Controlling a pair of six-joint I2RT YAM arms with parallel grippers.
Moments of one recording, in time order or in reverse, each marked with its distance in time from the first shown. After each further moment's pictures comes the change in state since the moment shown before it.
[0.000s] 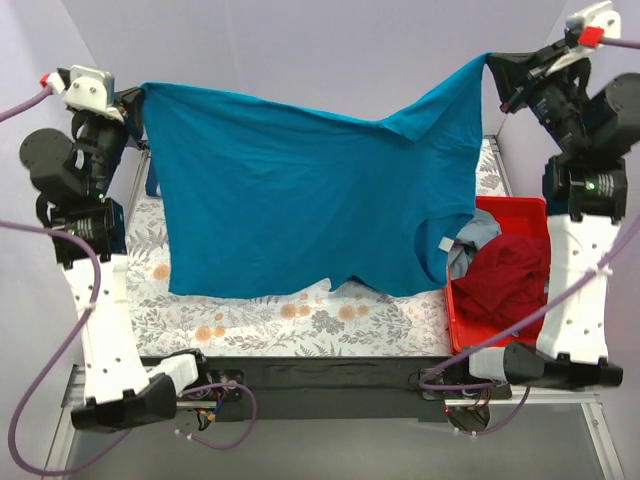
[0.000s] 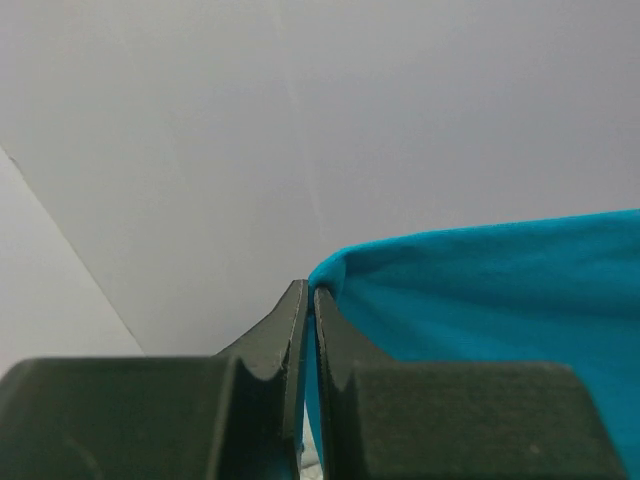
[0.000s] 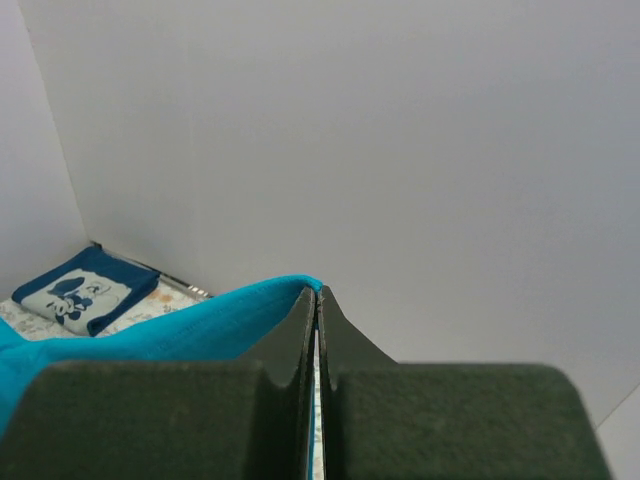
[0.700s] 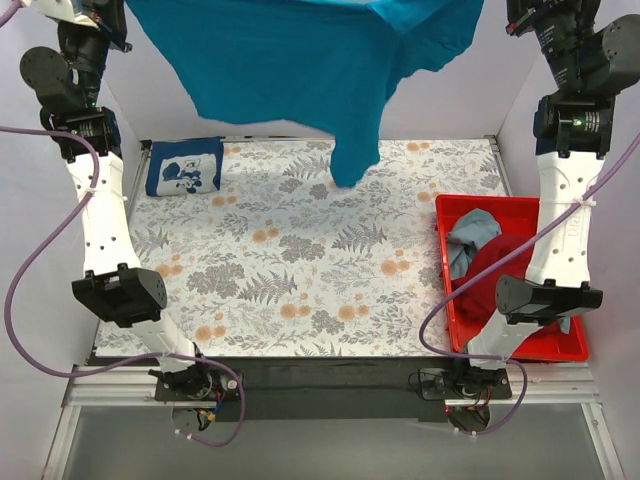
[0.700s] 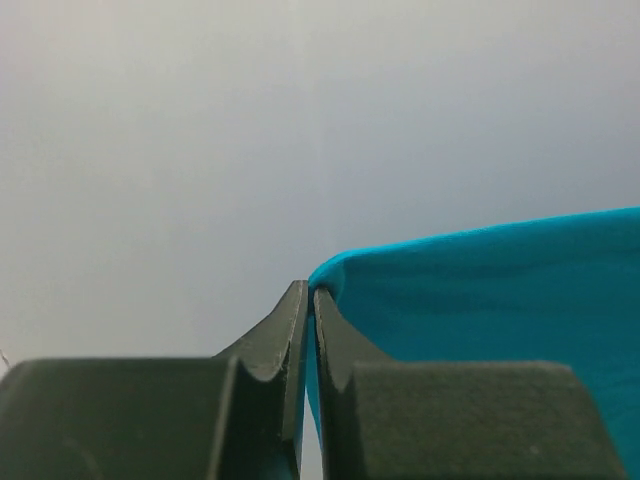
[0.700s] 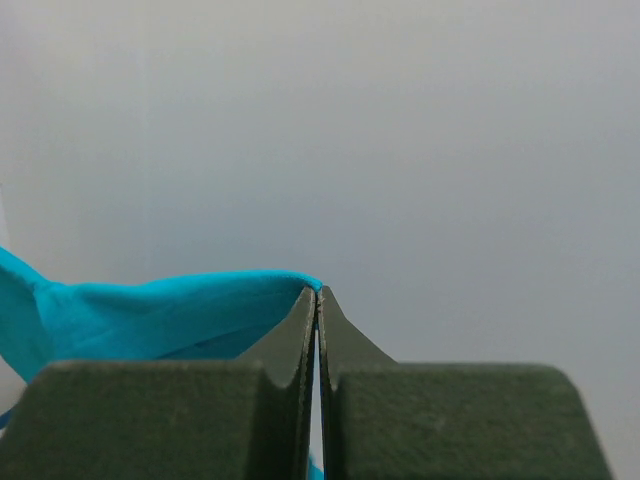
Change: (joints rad) left arm 0.023 0.646 0.538 0.432 0.044 -0.236; right arm 0.027 0.434 0.489 0.190 0.109 0.134
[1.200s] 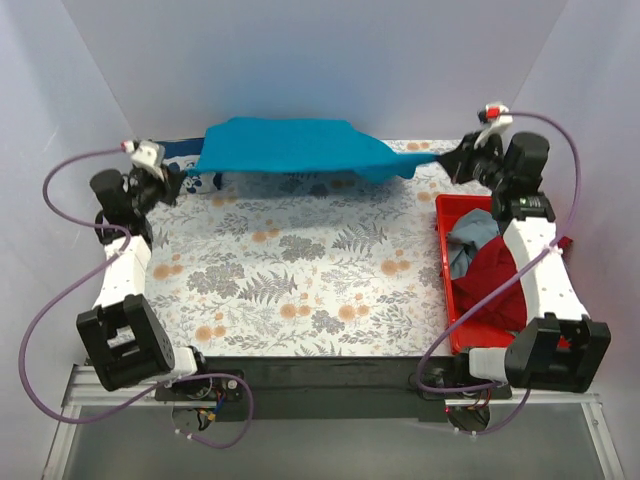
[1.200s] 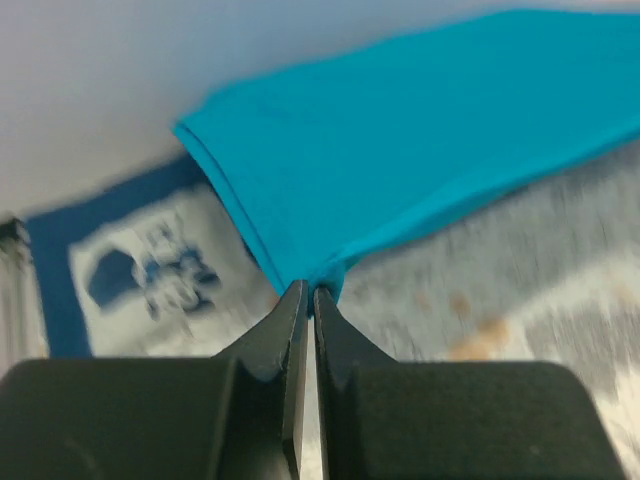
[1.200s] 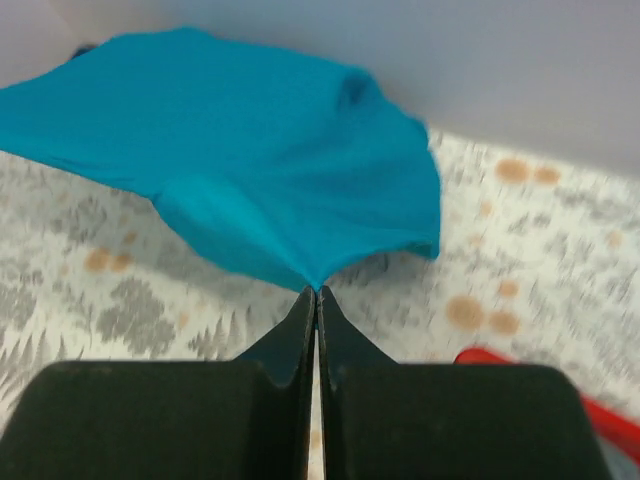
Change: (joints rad) left arm 0.105 -0.378 -1.157 0.055 0.284 0.261; right arm 0.002 -0.388 -1.104 -0.053 -0.113 -0.121
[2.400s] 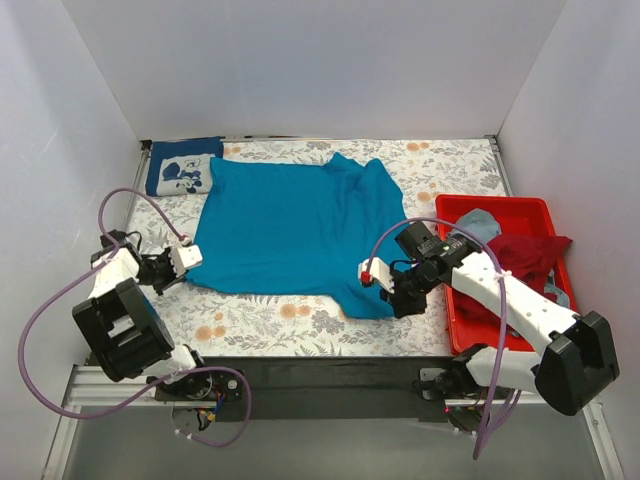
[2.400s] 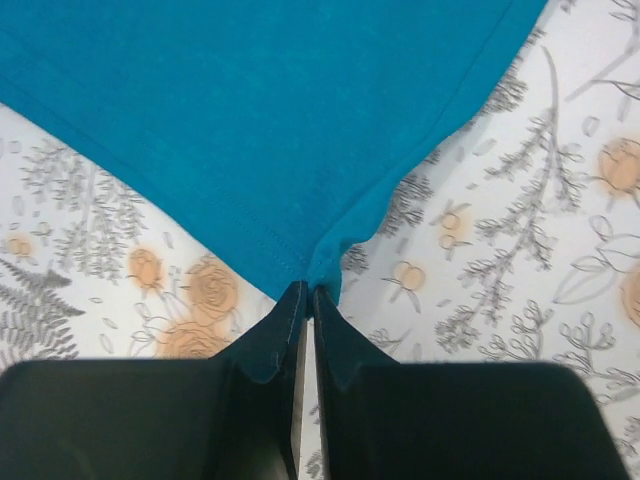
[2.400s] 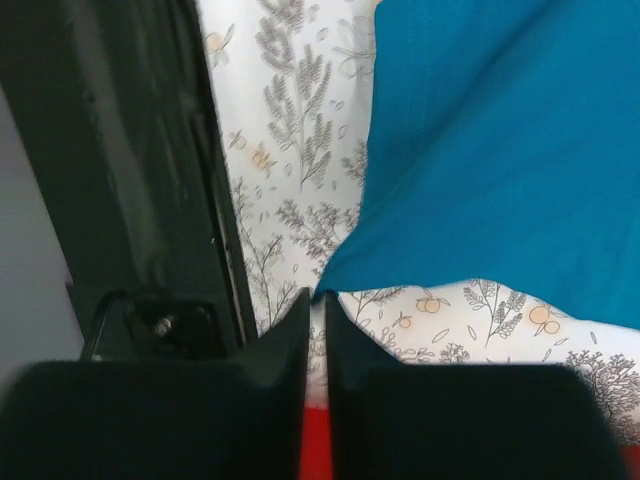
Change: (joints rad) left arm 0.215 0.054 -0.179 -1.119 -0.054 1.576; right arm 0.647 -0.109 -0.357 -0.957 0.101 -0.857
